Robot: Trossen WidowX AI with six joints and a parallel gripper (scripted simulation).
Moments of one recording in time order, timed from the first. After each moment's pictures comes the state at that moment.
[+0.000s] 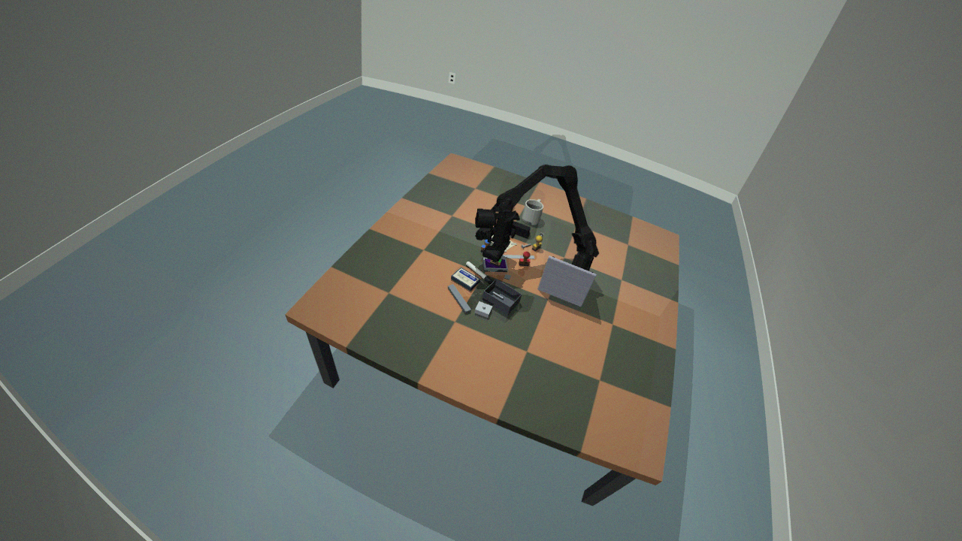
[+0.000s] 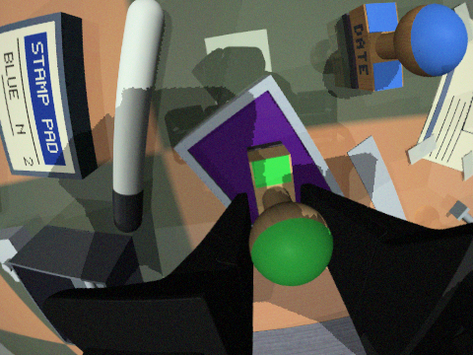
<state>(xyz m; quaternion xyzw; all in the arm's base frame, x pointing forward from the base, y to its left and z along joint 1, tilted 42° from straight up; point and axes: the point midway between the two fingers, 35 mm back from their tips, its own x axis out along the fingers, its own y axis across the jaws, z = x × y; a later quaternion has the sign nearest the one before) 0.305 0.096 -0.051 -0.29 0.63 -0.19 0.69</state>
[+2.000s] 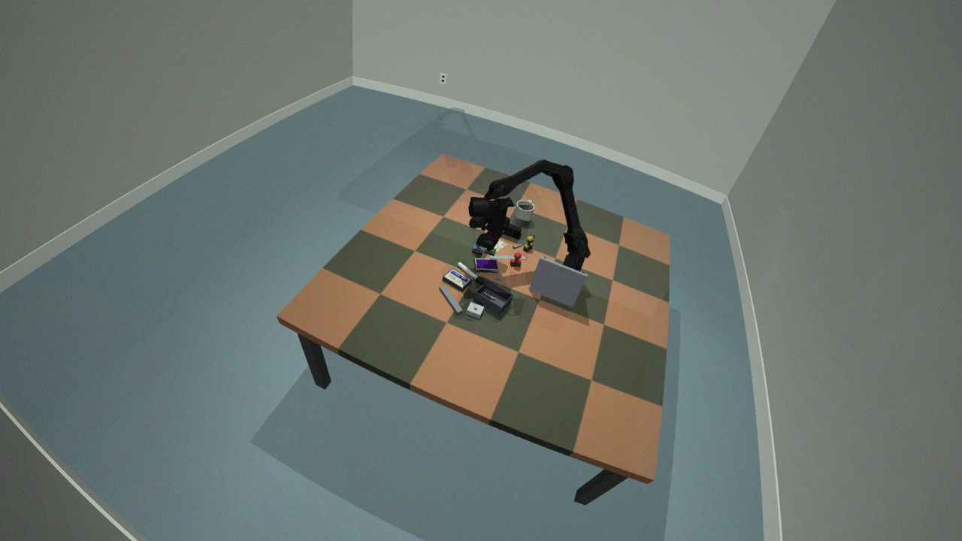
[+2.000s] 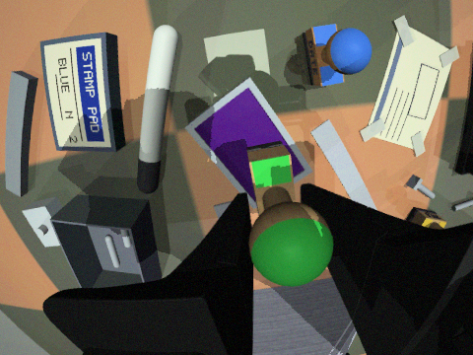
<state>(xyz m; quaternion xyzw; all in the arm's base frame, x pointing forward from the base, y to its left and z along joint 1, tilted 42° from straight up) 0.300 0.128 -0.004 -0.28 0.63 -0.19 0.69</state>
